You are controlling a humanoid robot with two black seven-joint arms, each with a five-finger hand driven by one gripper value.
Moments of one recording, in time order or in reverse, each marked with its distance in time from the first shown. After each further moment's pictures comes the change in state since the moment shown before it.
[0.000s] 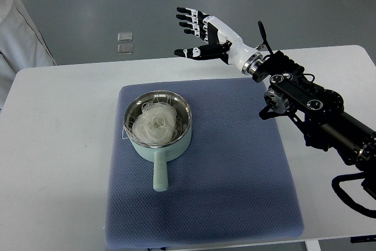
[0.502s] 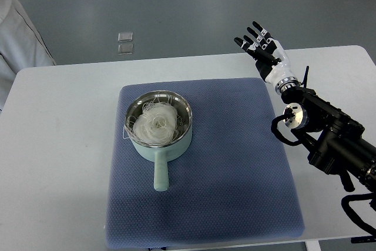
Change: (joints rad) left arm 0.000 0.000 0.000 0.000 0.000 0.000 0.000; right arm -0.115 -0.020 0.039 -0.096 0.517 -0.077 0.034
